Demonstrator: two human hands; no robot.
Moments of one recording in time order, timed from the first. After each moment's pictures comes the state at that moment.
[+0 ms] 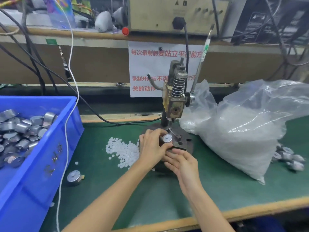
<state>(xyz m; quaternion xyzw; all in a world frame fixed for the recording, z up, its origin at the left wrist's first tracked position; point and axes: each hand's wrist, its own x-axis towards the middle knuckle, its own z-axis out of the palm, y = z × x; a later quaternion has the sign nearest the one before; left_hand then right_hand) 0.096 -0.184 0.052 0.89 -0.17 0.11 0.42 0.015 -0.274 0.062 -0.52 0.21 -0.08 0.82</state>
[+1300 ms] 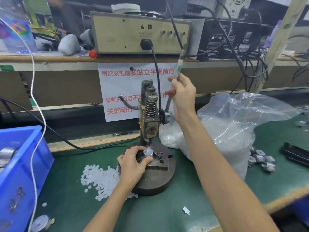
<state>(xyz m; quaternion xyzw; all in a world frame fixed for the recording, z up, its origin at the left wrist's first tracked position) 0.127 -0.193 0.035 0.86 -0.16 0.15 0.46 0.124 -0.329 0.233 -0.61 0.04 -0.37 0.70</state>
